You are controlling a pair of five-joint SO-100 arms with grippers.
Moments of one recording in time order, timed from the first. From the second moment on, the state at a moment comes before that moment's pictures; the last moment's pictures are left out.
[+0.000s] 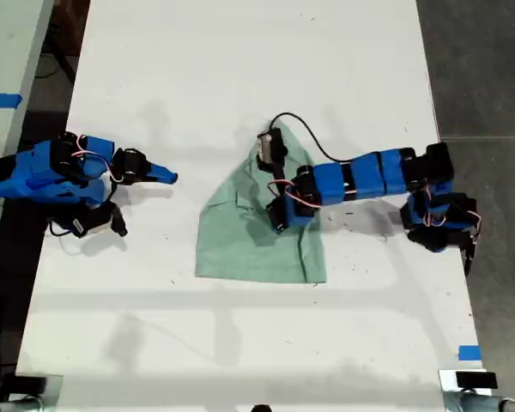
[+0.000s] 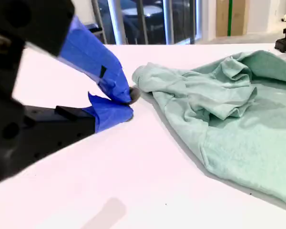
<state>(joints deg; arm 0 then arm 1) -15.6 206.1 182.9 55.6 9.7 -2.6 74.5 65.5 80.9 -18.5</state>
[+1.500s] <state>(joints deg) -15.6 206.1 182.9 55.6 9.7 -6.0 75.1 74.6 66.0 -21.4</state>
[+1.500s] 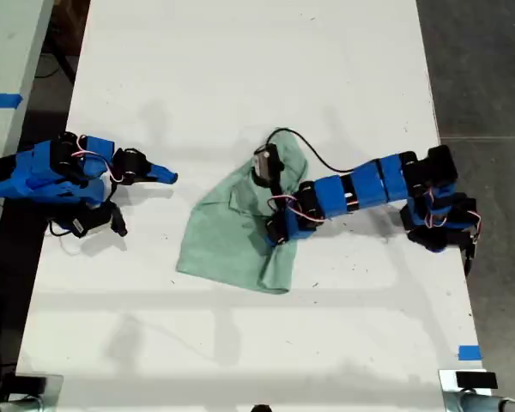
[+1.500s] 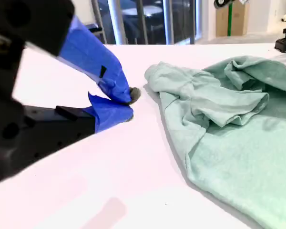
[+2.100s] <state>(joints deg) -15.6 206.1 182.9 55.6 9.7 -1.3 118.4 108.0 69.4 -16.1</state>
